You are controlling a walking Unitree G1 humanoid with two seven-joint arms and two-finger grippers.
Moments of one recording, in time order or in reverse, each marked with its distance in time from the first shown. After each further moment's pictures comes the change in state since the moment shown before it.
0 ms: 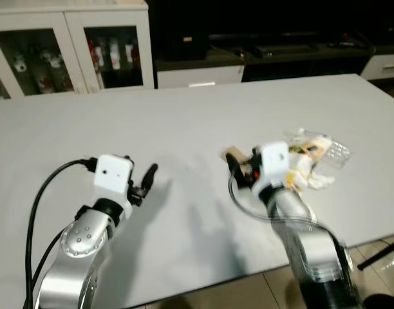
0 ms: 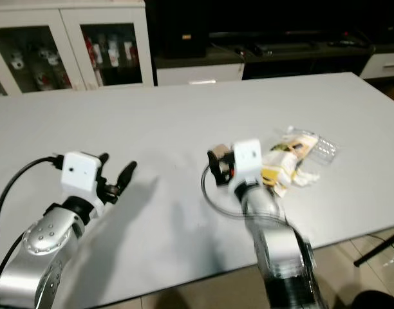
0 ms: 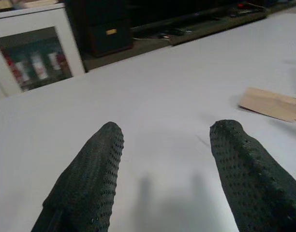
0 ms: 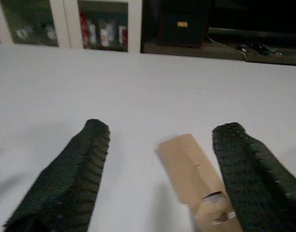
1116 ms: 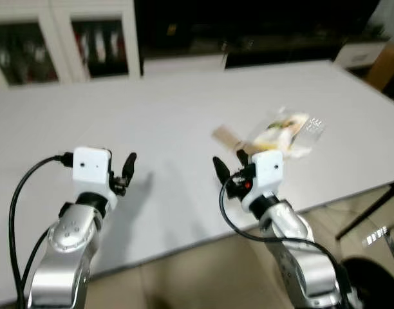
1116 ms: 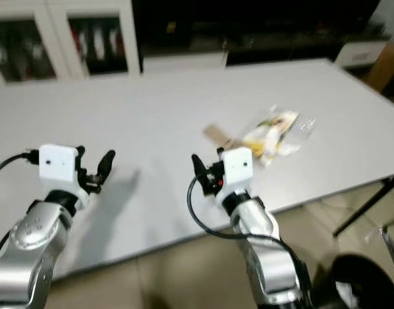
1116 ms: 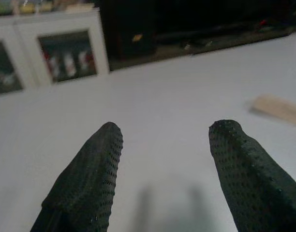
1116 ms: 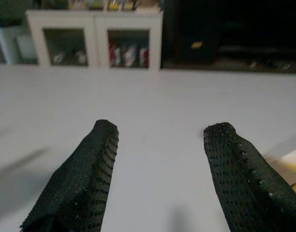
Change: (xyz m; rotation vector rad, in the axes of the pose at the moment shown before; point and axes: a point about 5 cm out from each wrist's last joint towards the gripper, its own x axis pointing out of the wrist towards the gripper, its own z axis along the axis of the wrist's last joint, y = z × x) left arm 0.001 0.022 0.006 -0.053 -0.032 0.182; right arm -0.035 0.034 0.009 0.061 -0.124 0.101
